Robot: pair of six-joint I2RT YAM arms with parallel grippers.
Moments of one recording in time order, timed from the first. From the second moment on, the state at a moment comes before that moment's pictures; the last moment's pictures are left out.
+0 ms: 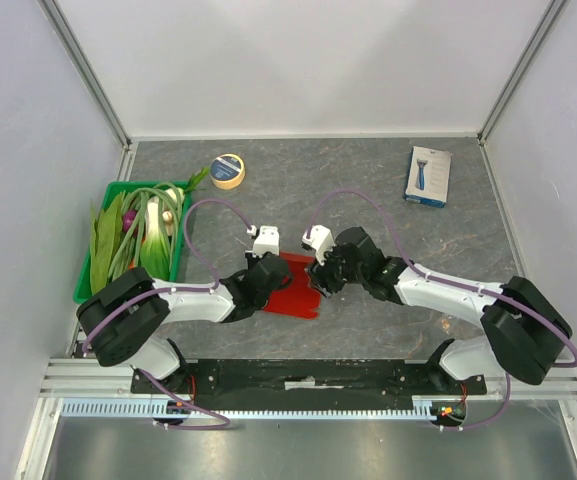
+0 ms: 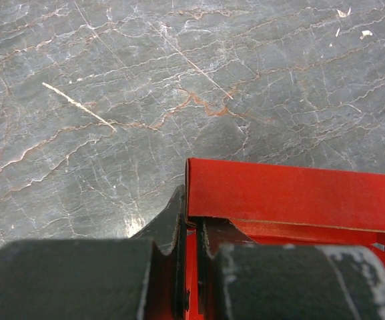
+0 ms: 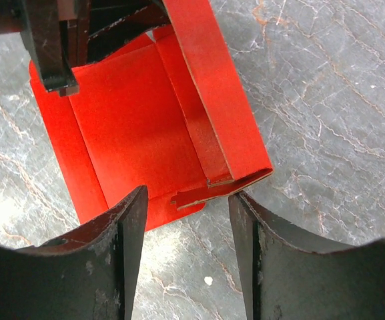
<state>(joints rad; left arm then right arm) -0.94 1.51 0.56 0.29 -0.71 -0.49 0.79 1.38 0.70 0.02 -0.21 -0.10</state>
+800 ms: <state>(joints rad) -0.93 1.49 0.55 0.32 -0.64 -0.42 0.79 1.32 0.63 0.04 -0.27 -0.16</state>
